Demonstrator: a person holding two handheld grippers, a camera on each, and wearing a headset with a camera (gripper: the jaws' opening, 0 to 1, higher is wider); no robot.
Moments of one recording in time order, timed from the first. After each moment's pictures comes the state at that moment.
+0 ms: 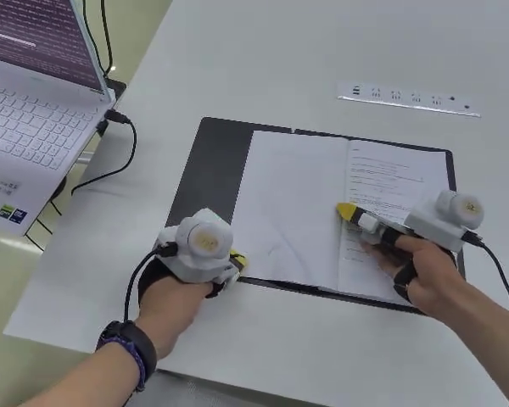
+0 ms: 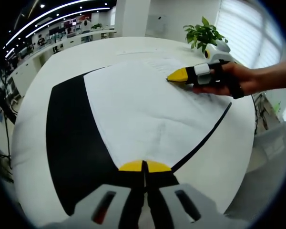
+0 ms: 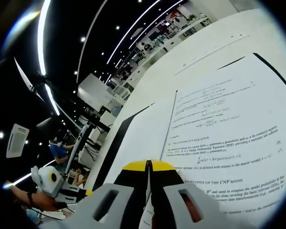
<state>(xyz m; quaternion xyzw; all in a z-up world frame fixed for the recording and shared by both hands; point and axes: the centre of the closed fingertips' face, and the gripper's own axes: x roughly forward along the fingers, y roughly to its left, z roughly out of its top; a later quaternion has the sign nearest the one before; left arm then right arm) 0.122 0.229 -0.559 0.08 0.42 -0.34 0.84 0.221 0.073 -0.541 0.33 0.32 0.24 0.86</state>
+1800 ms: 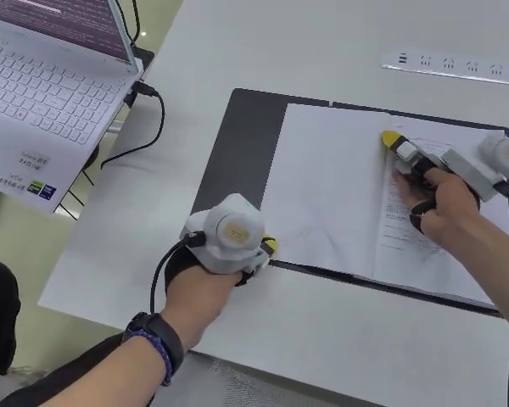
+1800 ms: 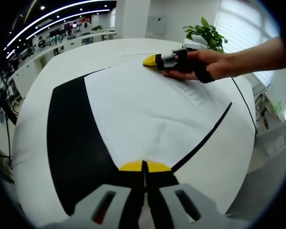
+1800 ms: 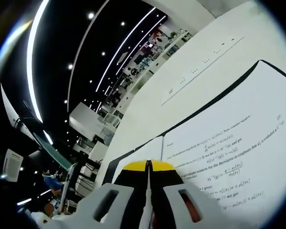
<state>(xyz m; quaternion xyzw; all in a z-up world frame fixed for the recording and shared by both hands) 0.124 0.229 -0.560 0.09 0.41 -0.34 0.84 0.322 0.060 -0.532 0.40 0.25 0.15 0.87</state>
